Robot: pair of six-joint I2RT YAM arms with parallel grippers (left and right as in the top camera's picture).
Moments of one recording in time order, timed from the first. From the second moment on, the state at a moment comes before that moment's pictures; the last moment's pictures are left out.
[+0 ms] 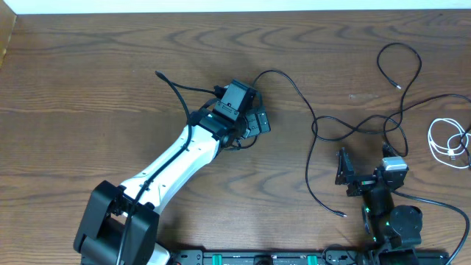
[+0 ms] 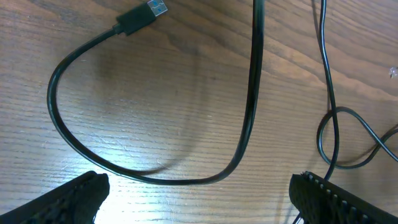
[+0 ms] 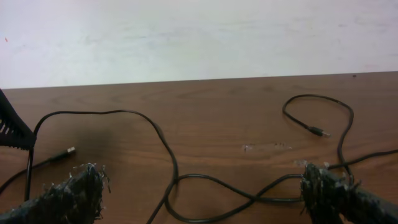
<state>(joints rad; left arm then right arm) -0.56 1.64 1.11 -0.53 0.04 -0.79 0.13 0.01 0.01 -0.07 0.00 0.12</state>
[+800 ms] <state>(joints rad) -0.56 1.45 1.11 -0.65 -0.04 -0.78 0.13 0.01 0.01 -0.07 0.00 0.12</state>
